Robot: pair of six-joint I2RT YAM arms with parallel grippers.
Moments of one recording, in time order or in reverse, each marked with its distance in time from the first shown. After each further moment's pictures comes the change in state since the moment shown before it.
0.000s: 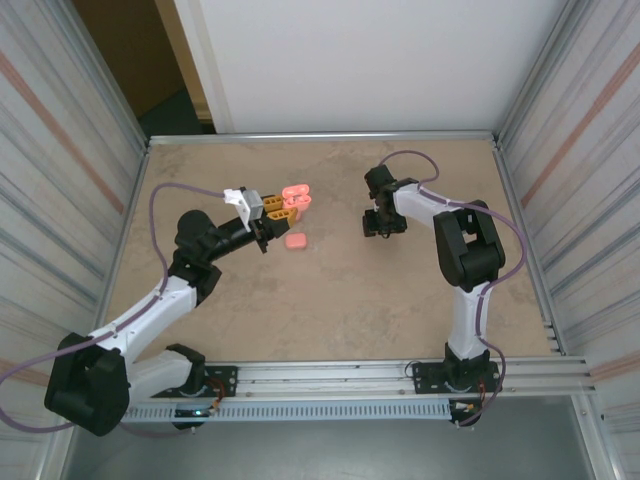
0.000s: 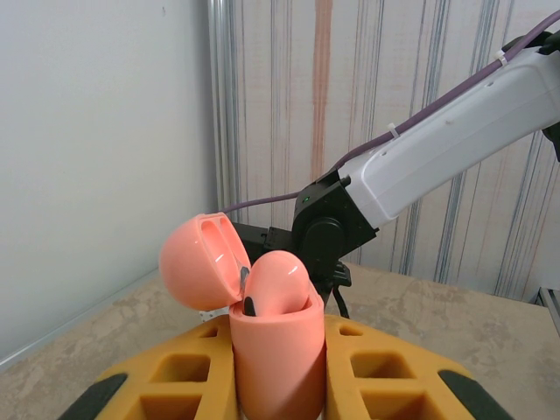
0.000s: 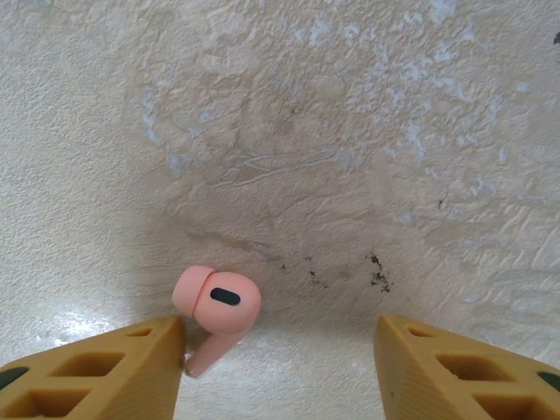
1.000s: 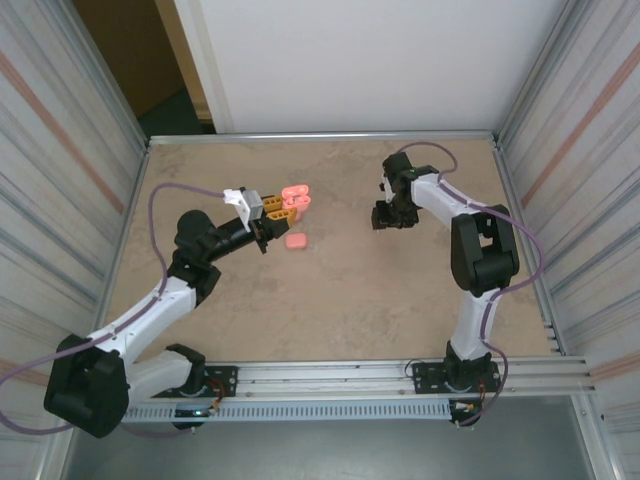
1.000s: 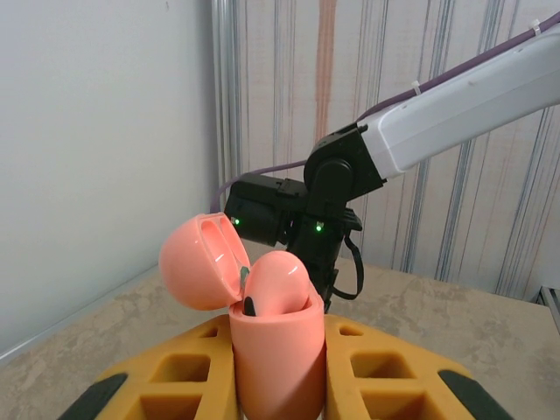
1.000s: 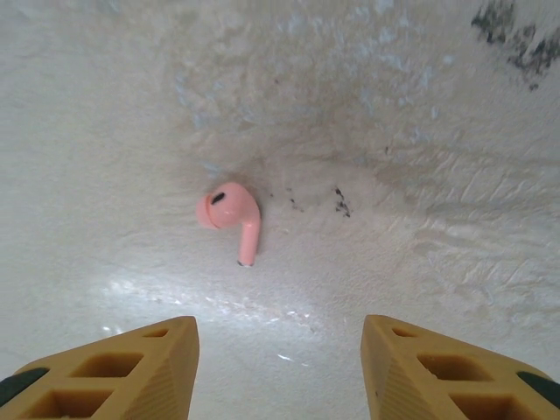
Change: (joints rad) left arm 0.000 -0.009 0.000 -0.021 -0.008 0.001; right arm -0.080 -0.077 0.072 -0.158 -0.169 -0.053
